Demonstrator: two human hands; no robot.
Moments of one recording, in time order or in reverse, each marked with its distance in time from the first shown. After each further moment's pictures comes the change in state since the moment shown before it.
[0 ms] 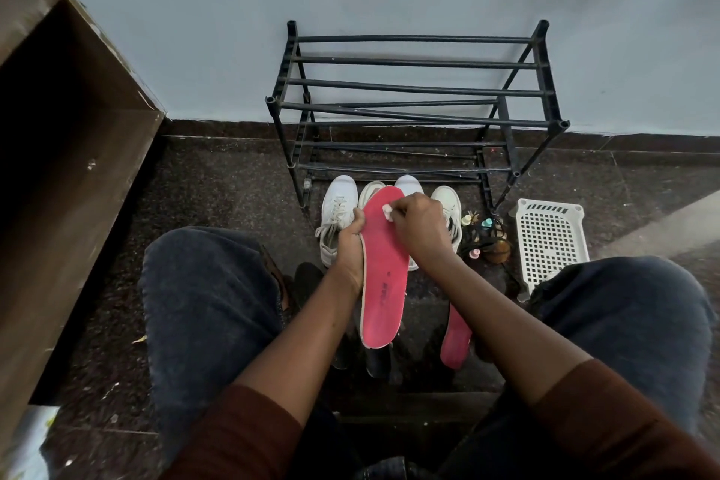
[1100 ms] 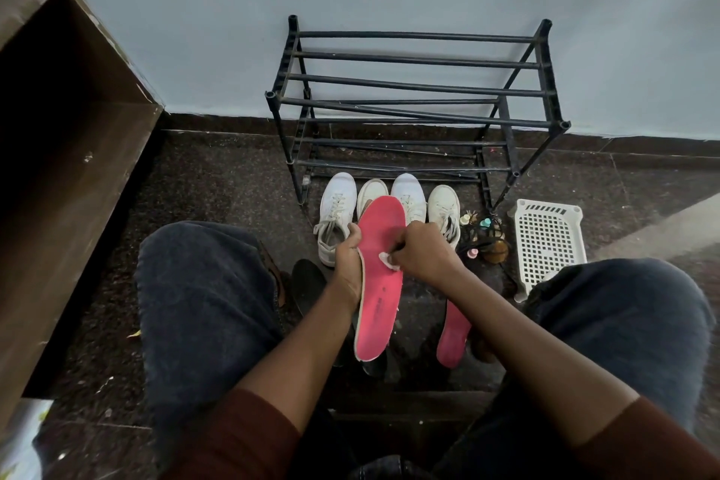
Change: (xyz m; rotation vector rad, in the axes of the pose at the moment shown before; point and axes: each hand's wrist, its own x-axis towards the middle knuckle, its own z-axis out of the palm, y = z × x) left_hand 0.002 -0.022 -0.017 -0.153 0.053 0.090; right_hand -0.025 0.009 -0.010 -0.146 -0.383 -0.018
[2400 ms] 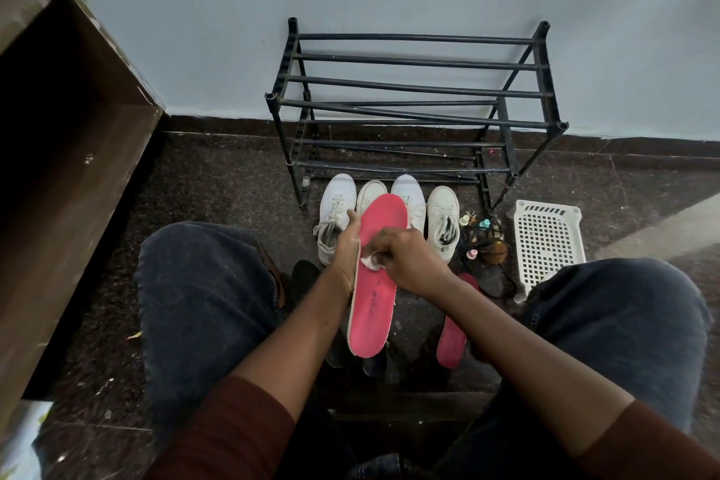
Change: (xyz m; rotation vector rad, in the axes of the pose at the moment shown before) left_hand 0.008 0.018 0.007 0.208 -0.073 -0.193; right_hand -0.015 -0.012 0.007 0.122 0.084 -0.319
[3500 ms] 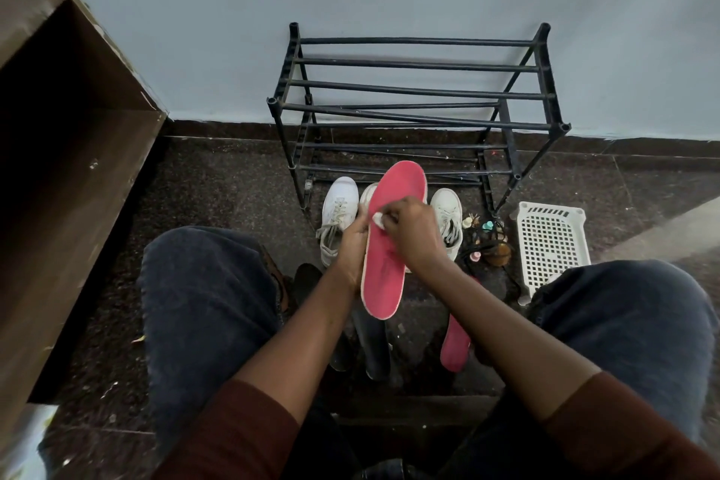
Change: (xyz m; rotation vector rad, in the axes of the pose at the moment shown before) left_hand -0.008 0.005 0.017 -0.124 -0.096 0.022; right_hand 0.031 0.000 -0.006 -0.014 0.308 0.215
